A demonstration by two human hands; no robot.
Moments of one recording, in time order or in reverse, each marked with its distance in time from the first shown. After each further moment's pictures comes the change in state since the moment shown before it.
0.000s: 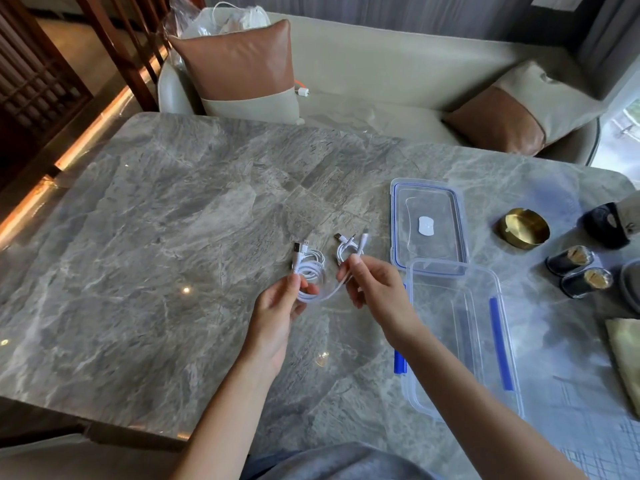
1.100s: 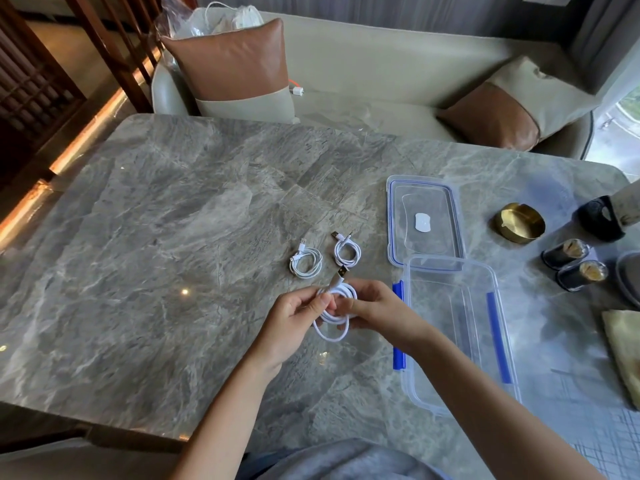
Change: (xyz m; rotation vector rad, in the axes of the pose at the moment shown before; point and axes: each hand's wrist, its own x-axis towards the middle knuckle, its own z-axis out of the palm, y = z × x) left_hand 0.000 -0.010 -0.001 0.379 -0.337 0.126; right_hand -0.009 0.022 -0.017 0.089 -0.373 0.261
